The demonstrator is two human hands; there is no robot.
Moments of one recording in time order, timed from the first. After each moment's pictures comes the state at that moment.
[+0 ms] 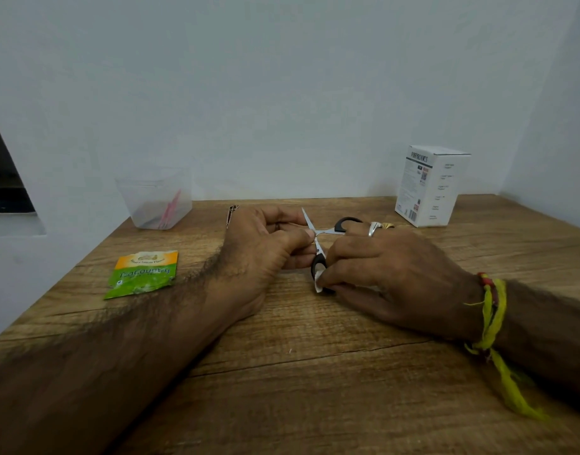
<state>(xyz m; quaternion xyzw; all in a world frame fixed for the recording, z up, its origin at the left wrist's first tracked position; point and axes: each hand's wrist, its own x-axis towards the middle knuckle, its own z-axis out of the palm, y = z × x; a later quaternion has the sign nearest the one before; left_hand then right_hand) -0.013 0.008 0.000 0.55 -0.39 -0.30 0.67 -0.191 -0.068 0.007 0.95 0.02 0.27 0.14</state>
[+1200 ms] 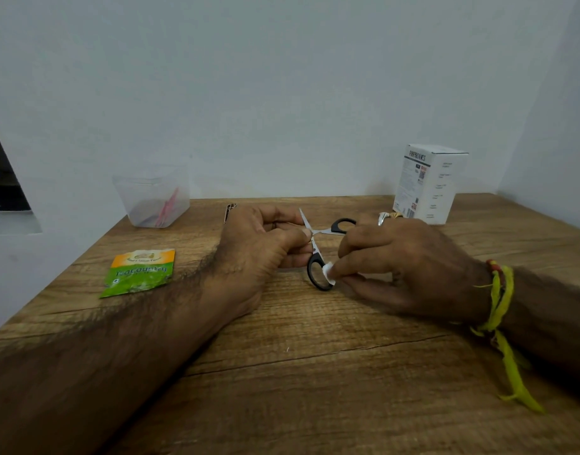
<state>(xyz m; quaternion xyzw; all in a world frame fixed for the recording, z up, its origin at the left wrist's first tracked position) -0.010 0.006 -0.001 0.55 -0.39 -0.31 0.67 -0.200 -0.083 0.014 0.96 0.00 0.25 0.10</state>
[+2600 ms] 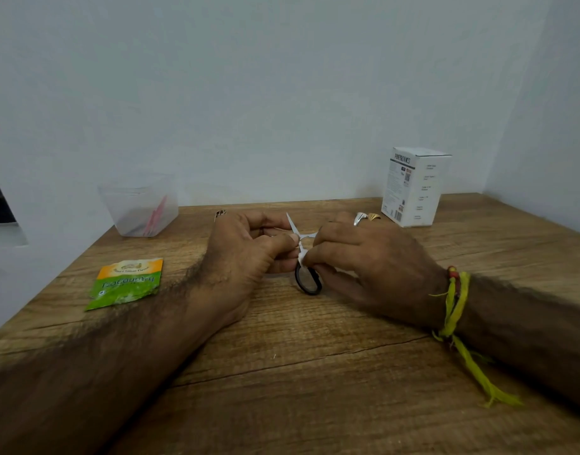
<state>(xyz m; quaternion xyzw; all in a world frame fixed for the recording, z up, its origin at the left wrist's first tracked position) -0.010 0.005 -0.003 0.55 -0.40 -0.28 0.68 -0.182 -0.084 0.002 0.93 -0.01 0.34 0.17</state>
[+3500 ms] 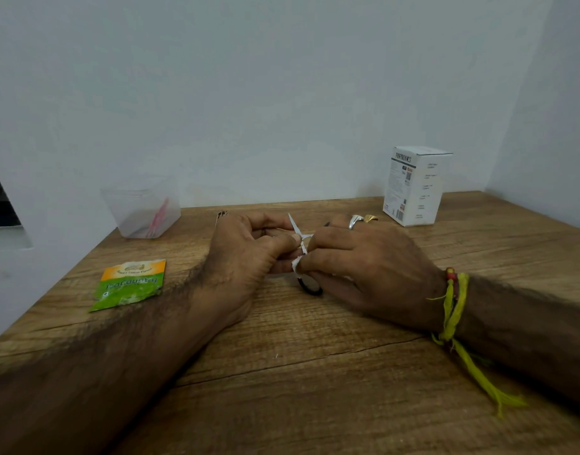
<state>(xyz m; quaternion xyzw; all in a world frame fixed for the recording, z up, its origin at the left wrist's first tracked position) -0.012 0.008 -0.001 0.53 -0.41 -0.30 0.68 -0.177 -0.075 0.003 0.92 0.01 0.35 0.19</state>
